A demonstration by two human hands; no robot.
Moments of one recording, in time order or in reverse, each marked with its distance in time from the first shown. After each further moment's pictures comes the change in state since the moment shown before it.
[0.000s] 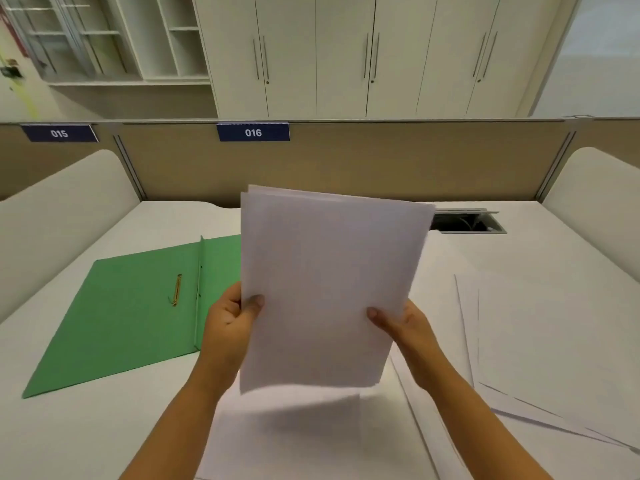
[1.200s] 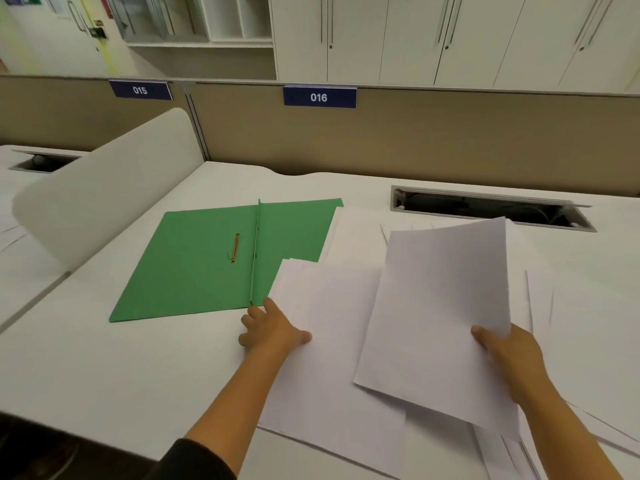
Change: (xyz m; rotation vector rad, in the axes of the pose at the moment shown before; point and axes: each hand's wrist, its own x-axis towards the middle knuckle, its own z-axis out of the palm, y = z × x) left_hand 0.015 -0.100 -0.032 1.184 0.053 -0.768; right_hand -0.002 0.036 -0.044 -0.335 0.306 0.266
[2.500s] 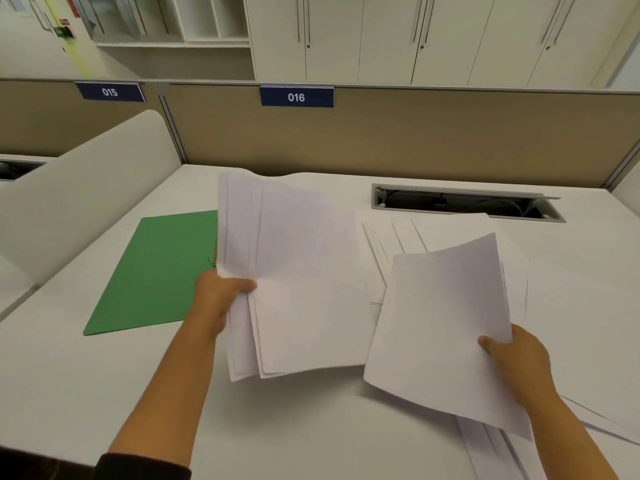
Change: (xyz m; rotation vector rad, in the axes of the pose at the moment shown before) left_hand -0.005 -0.009 -0.084 -1.094 0.029 0.148; right_hand 0.000 0.012 -0.022 -0.305 0.120 0.051
